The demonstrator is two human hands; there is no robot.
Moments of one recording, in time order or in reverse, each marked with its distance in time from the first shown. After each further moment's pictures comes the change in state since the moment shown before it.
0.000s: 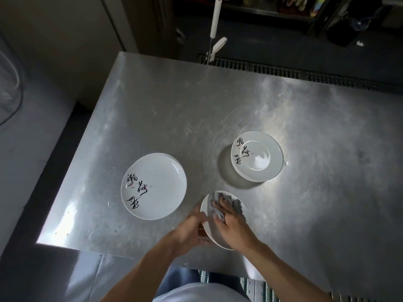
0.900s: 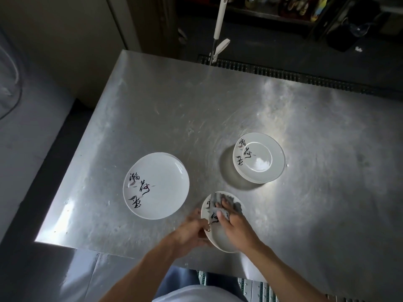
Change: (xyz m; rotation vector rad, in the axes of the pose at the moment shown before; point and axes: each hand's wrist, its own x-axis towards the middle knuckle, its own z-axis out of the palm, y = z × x) left_hand 0.007 -0.011 -0.010 -0.048 0.016 0.006; right_hand -0.002 -0.008 -0.009 0.090 -0.032 0.036
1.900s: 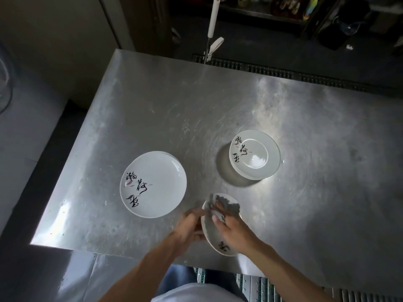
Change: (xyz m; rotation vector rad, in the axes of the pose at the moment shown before) left_hand -0.004 0.001 0.006 -0.003 0.181 0.007; right_hand -0.011 0.004 0.004 0.047 -0.107 -0.029
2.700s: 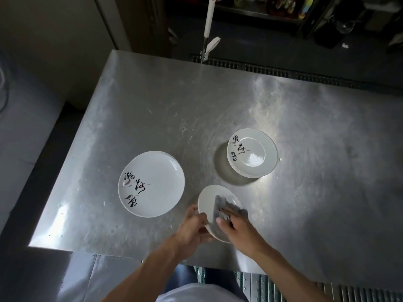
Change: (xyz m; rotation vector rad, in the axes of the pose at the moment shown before) left_hand -0.006 -0.004 0.011 -0.124 -0.044 -0.026; right_hand -0.019 0.009 -0.009 -0.040 0.112 0.056
